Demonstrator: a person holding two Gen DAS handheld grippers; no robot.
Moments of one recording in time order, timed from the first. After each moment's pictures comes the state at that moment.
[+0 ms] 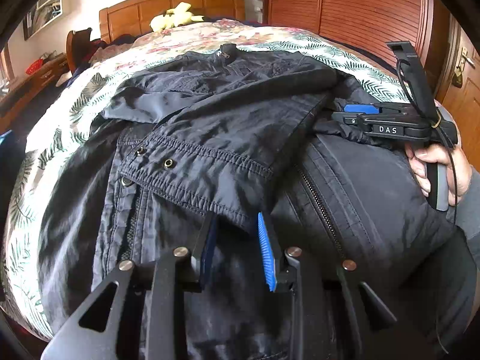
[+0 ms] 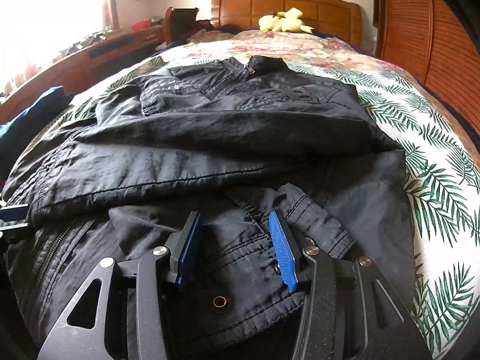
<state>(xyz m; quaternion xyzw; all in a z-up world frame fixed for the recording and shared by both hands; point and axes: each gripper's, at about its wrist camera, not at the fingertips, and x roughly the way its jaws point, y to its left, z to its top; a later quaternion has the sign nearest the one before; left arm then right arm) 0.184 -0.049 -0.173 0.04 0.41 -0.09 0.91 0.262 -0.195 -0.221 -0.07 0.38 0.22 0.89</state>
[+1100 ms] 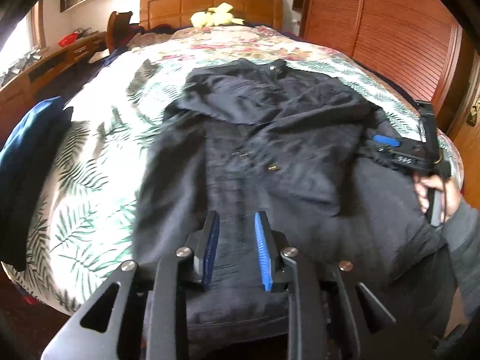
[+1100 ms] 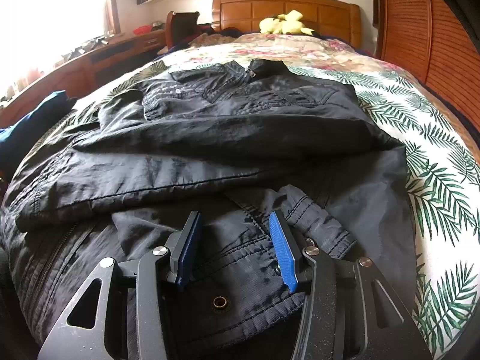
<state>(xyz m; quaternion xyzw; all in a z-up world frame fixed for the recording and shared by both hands) 0.147 0.053 -0.135 -0.03 0.41 -0.03 0.91 0.260 -0.197 -0.220 -0.06 0.38 0.23 0.90</state>
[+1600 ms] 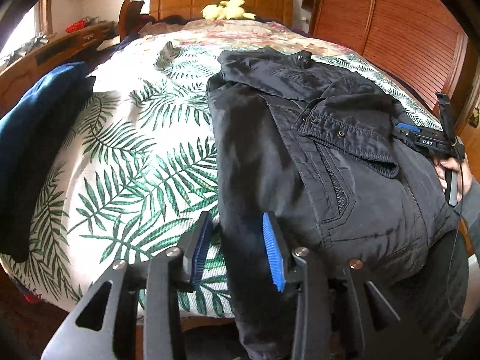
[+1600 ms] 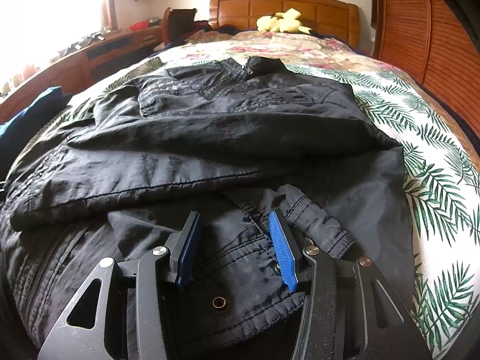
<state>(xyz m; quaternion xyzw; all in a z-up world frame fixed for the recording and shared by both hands) 0.131 0.121 -0.174 -0.03 0.42 -0.03 0.91 0.261 -0.190 -0.221 -0.08 0.38 0.21 0.90</state>
